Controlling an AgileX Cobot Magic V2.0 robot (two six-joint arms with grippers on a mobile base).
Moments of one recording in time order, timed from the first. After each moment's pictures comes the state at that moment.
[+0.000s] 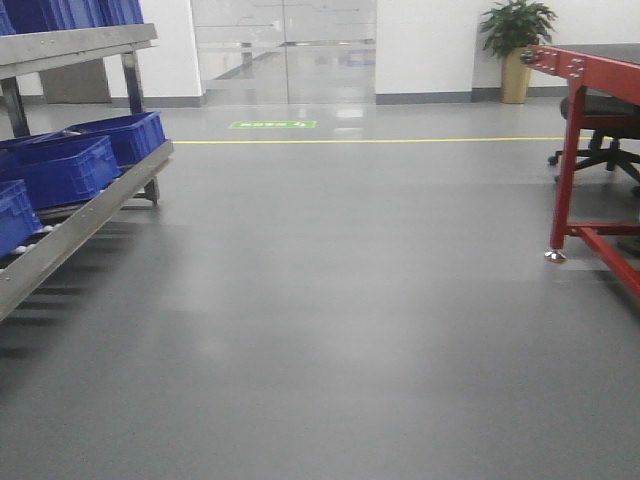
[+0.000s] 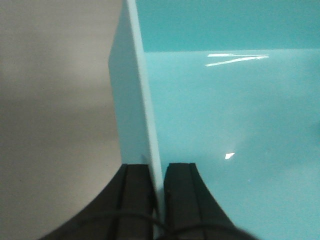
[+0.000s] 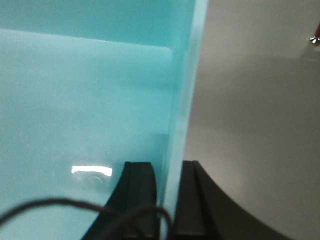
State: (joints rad) left arm -0.56 1.37 -1.87 0.06 1.08 -0.21; right arm 0.46 1.37 -1.75 -0.11 1.06 0.26
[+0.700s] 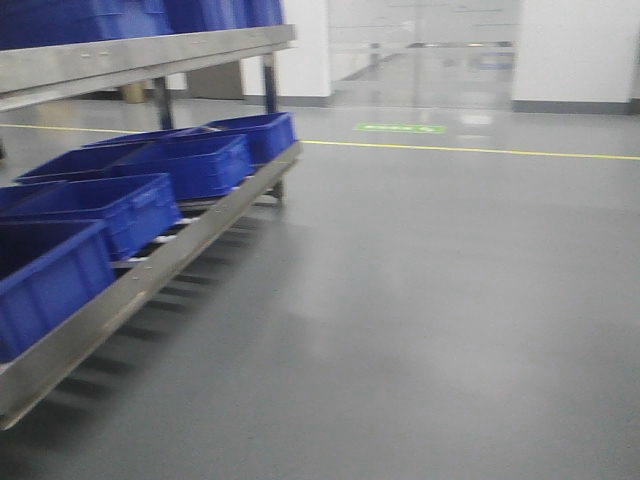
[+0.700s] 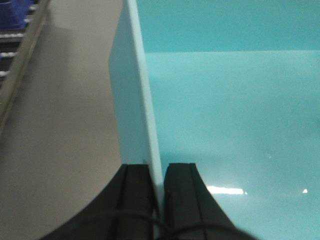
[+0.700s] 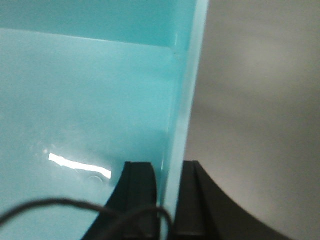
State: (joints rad) left arm -0.56 1.37 -1.87 0.06 1.08 -0.21; right arm 0.46 1.37 -1.75 -0.11 1.06 0.26
